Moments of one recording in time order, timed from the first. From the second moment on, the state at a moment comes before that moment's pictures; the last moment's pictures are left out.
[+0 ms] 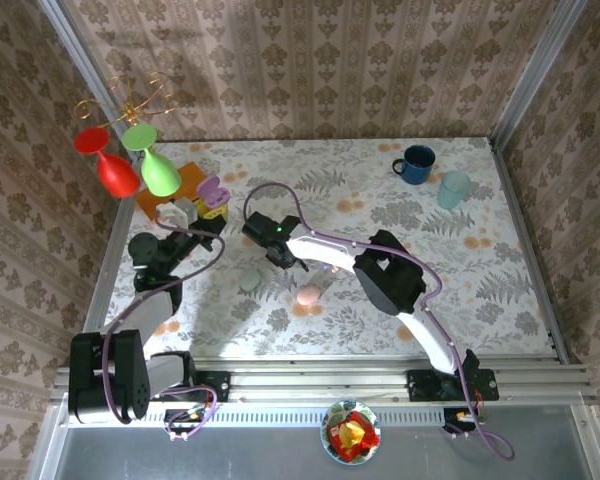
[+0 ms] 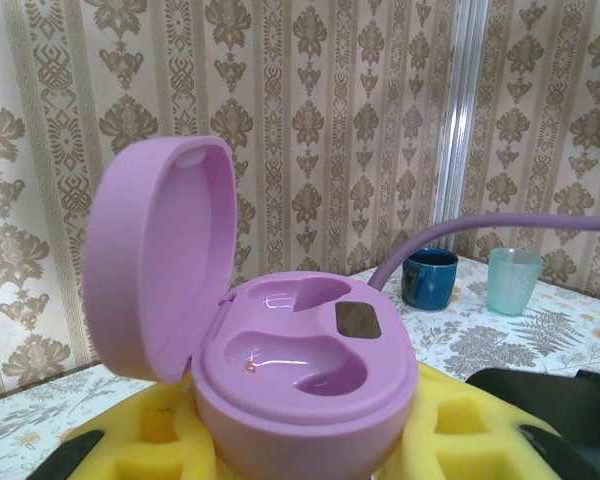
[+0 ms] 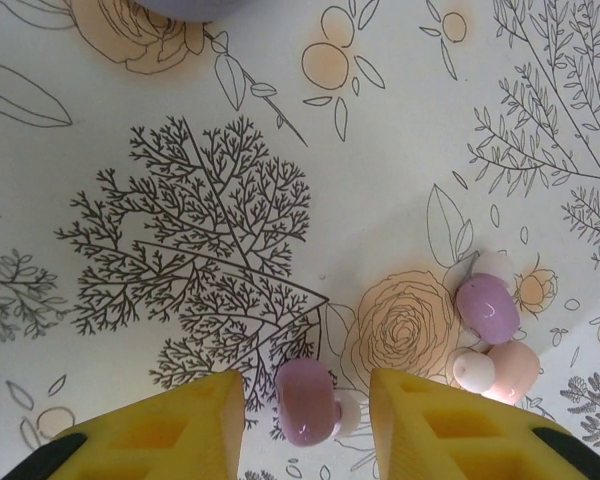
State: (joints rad) left arm 0.00 1.16 0.38 1.00 0.77 -0.16; right arm 0.89 2.33 1.87 -0.83 0.46 0.05
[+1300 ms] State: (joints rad) left arm -0.03 1.15 0.38 1.00 0.79 -0.14; right arm 0.82 2.21 1.71 -0.81 0.29 0.20
